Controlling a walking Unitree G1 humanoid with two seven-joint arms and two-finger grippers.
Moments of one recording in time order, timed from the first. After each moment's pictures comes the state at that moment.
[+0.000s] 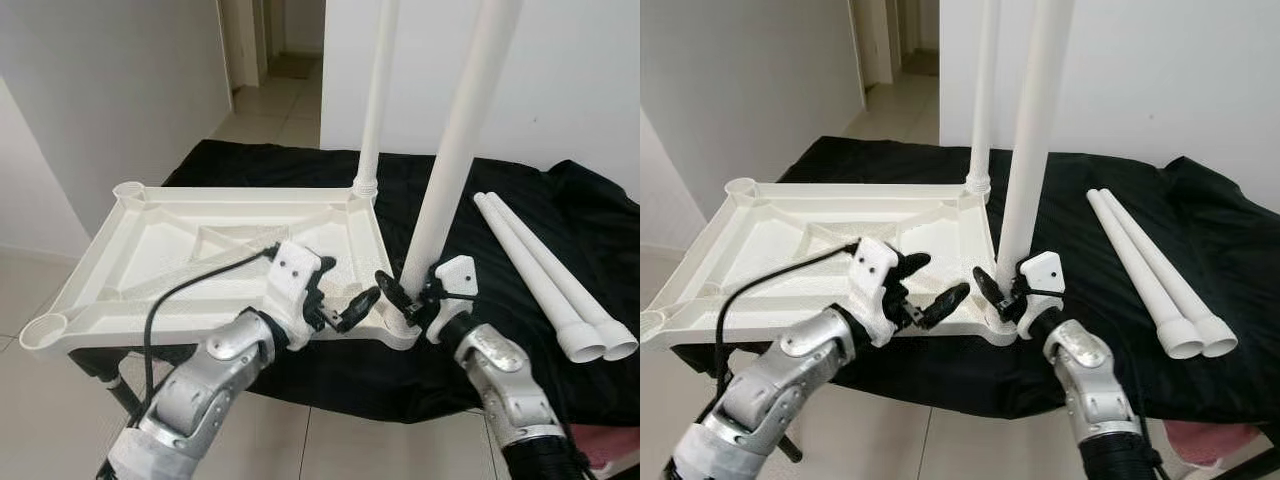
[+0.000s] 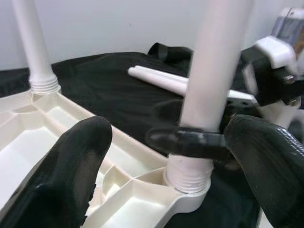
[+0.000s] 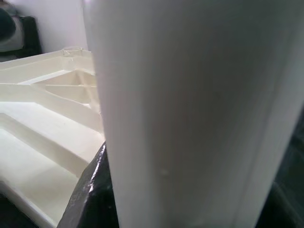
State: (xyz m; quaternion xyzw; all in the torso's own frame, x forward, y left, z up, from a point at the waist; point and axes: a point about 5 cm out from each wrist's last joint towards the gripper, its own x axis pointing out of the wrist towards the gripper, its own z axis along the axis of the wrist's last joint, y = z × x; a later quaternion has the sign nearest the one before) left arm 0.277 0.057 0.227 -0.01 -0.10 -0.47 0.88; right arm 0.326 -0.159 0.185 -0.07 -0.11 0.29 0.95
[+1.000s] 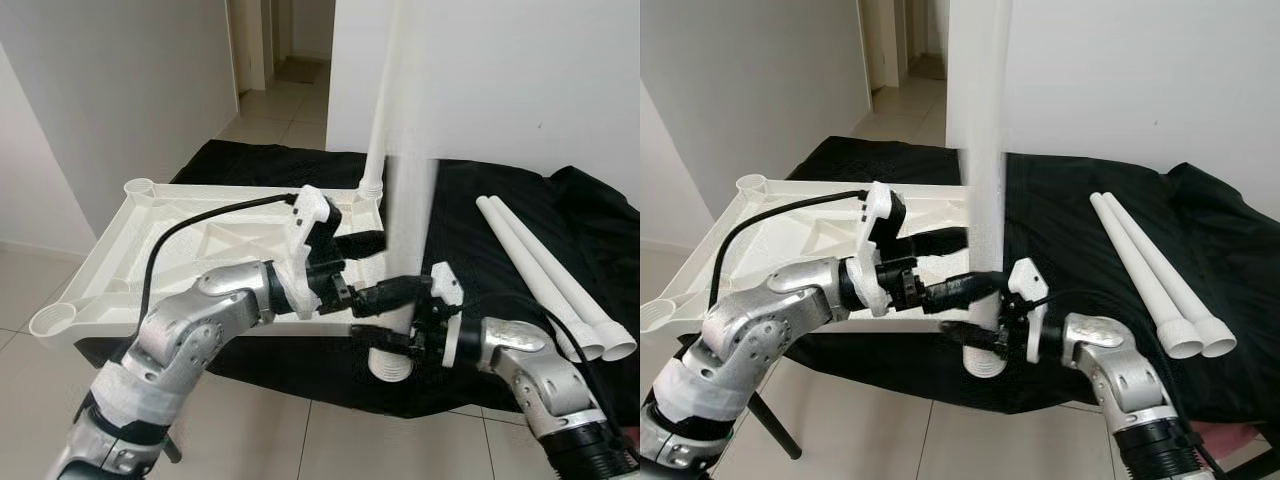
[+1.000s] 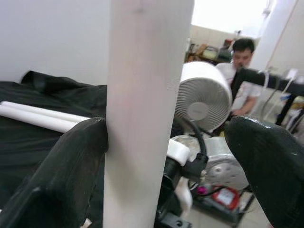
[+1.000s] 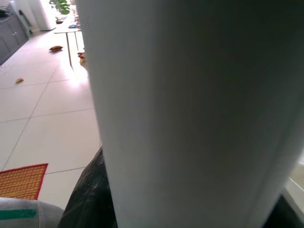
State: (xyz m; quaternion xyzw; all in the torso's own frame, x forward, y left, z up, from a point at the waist) left arm 0.267 0.050 0.281 -0.08 -0.08 -0.69 0.71; right arm 0.297 -0.138 0.197 -0.10 -0.01 0.57 0.81
